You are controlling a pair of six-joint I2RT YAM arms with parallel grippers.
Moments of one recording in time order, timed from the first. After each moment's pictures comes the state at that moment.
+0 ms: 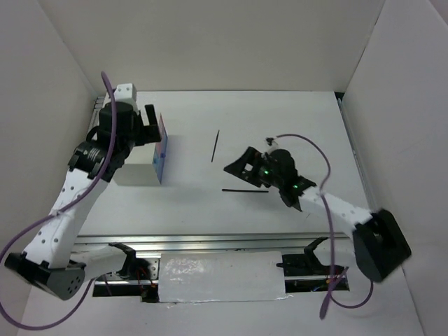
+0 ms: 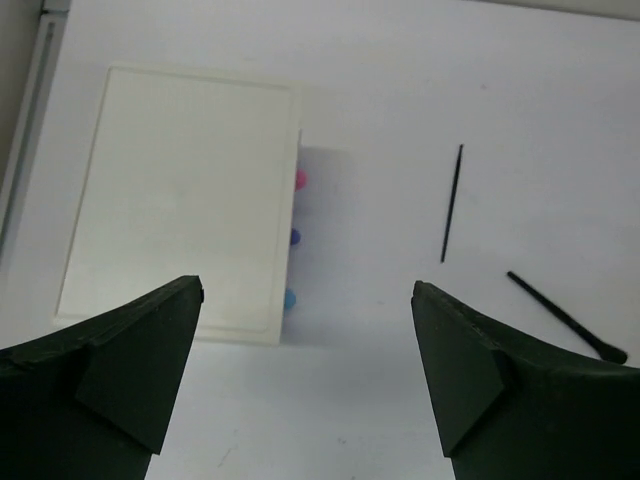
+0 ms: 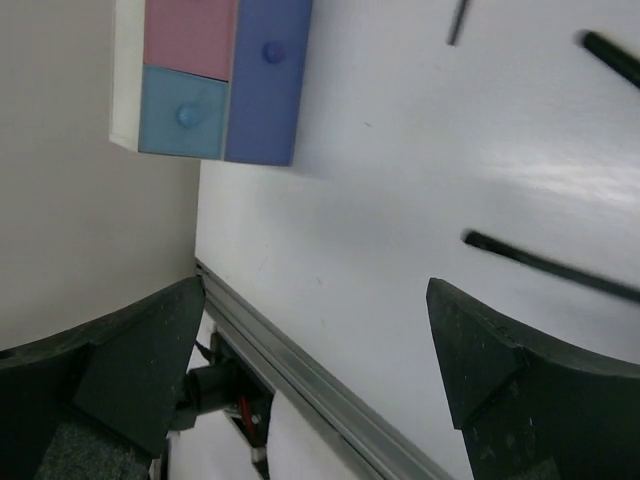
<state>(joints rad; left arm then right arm) -0.34 1.21 1.48 -0.74 -0.33 -0.30 0.51 1.06 0.52 0.19 -0.24 0.96</state>
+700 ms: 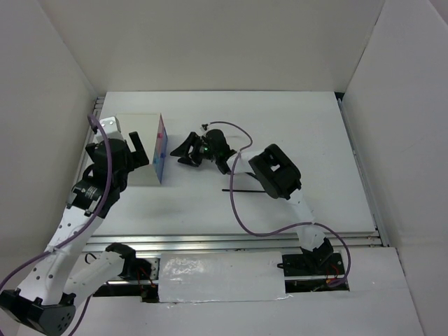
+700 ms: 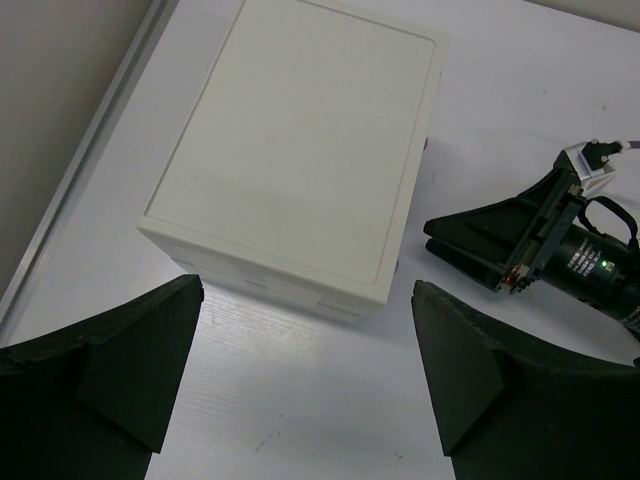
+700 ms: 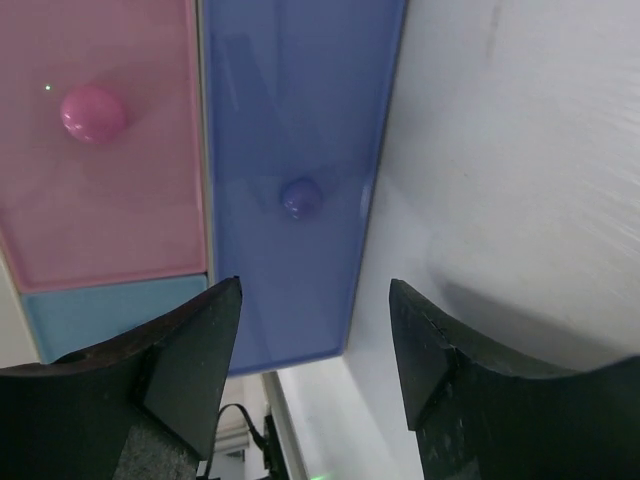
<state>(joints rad) -0.32 0.85 1.00 -0.59 -0.54 -0.35 0.68 2.40 1.50 0.62 -0.47 1.19</state>
